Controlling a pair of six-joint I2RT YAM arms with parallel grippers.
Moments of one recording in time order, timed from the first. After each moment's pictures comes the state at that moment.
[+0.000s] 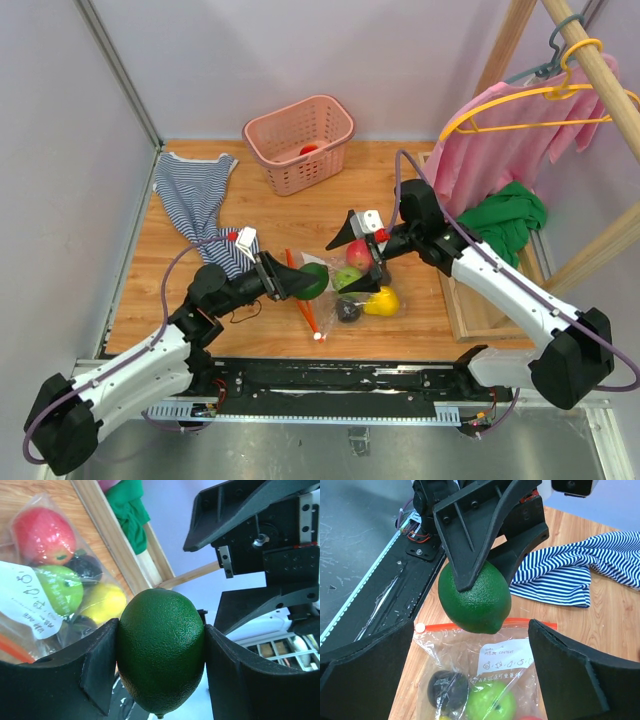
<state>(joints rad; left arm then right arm) -0.68 0.69 0.29 0.41 0.32 -1.01 0.61 1.25 1.05 -0.38 -1.17 -0.73</state>
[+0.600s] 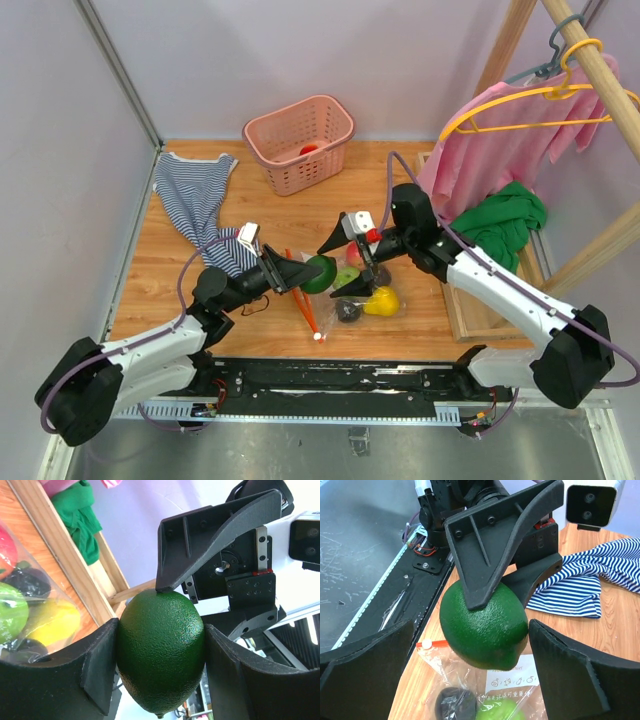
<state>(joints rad) -0.68 0.94 0.21 0.94 0.36 -1.25 0.66 1.26 1.00 -0.19 -1.16 -0.54</state>
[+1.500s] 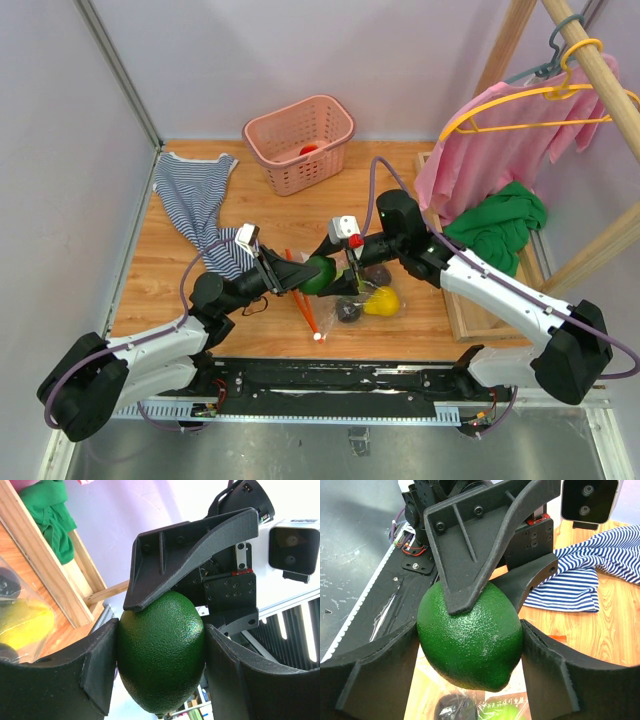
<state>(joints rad) -0.68 0.99 0.18 1.11 0.37 -1.36 0.77 1.27 1.00 -0.14 -1.00 -0.47</state>
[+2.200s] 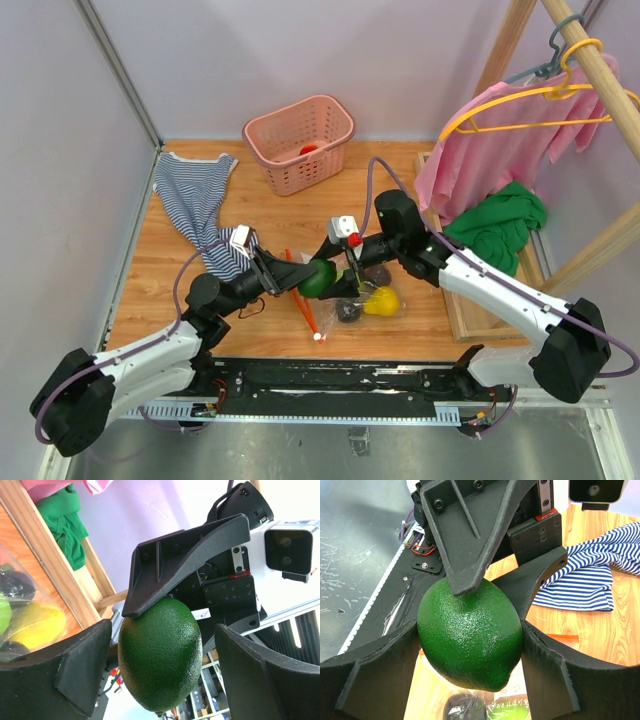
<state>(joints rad) -0.68 0.89 0.18 0.98 0.33 -1.32 0.76 1.28 1.00 -0.15 -1.02 -0.45</state>
